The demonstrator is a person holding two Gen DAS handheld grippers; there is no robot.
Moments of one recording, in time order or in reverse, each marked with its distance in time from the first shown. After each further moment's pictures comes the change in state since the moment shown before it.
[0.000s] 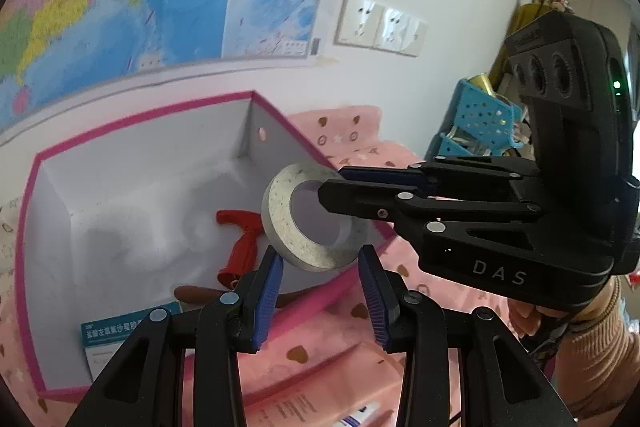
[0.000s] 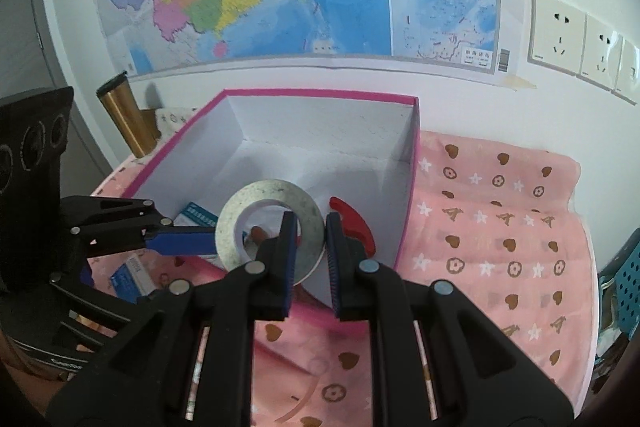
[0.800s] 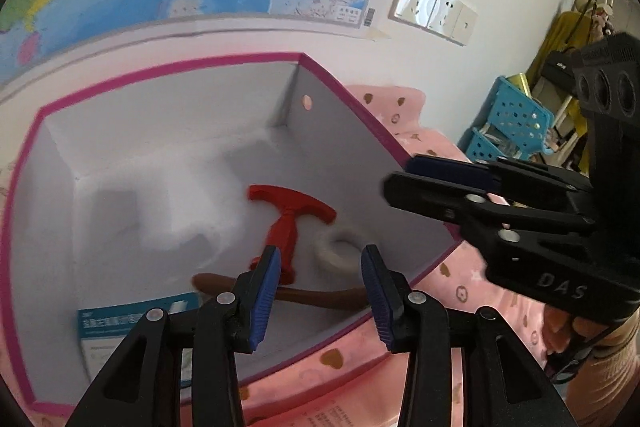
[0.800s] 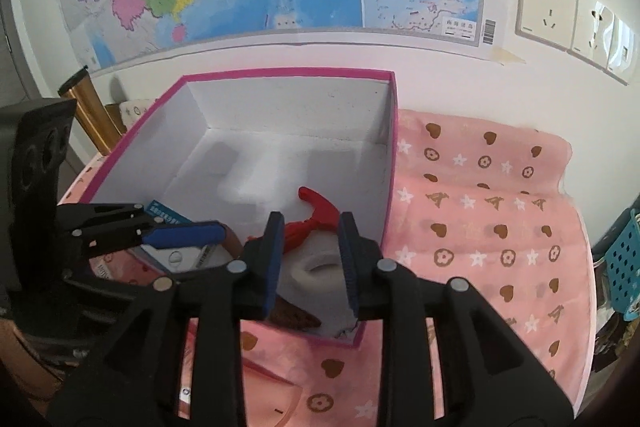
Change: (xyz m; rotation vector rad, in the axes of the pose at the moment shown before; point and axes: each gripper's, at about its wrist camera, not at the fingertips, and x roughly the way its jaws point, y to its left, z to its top) left arm 0.029 0.032 -0.008 -0.088 0.063 0.066; right arm 0.024 -0.012 -0.002 0.050 0.054 -0.083
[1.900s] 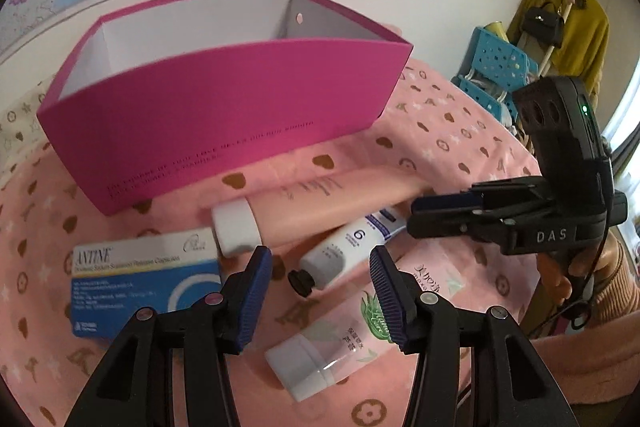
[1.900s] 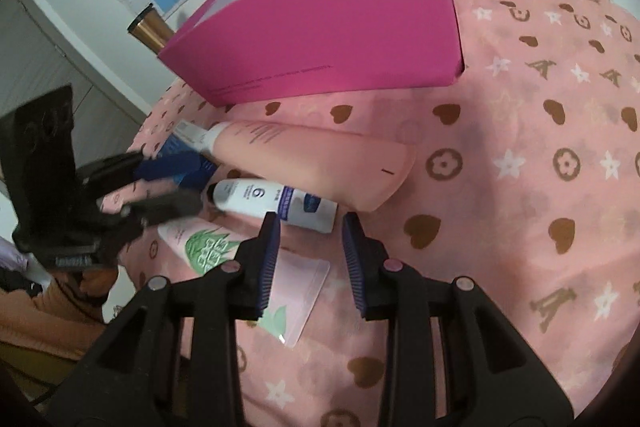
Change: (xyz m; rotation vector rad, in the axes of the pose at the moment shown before) left arm -0.047 -0.002 -0.140 0.044 0.070 0.000; right arm -0.006 0.016 -0.157 0.167 0.202 0.336
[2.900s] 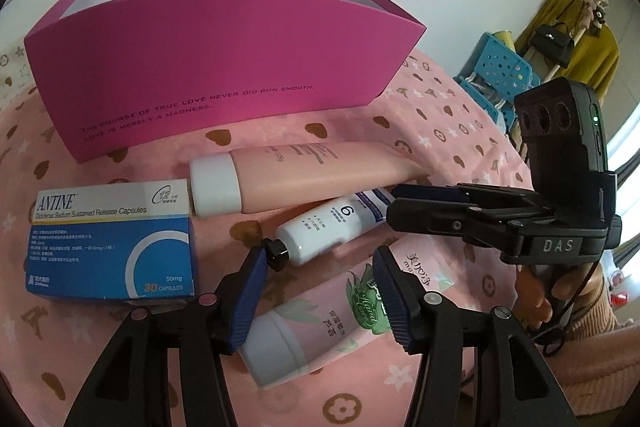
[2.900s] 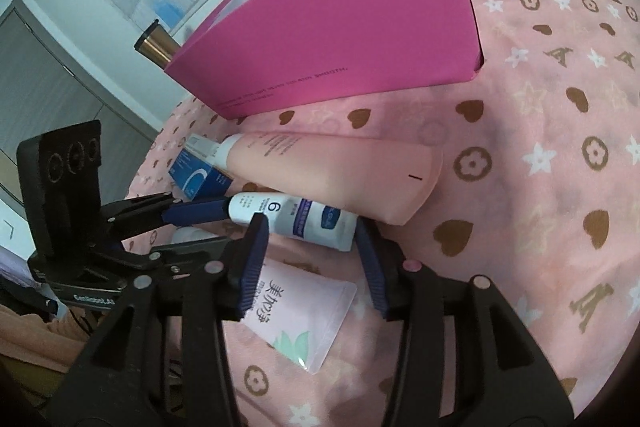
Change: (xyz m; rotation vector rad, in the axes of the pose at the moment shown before) left arm 0.010 0.004 -0.012 -0.114 0.058 -0.061; right arm 0.006 0.005 -0.004 0.040 -0.041 0.066
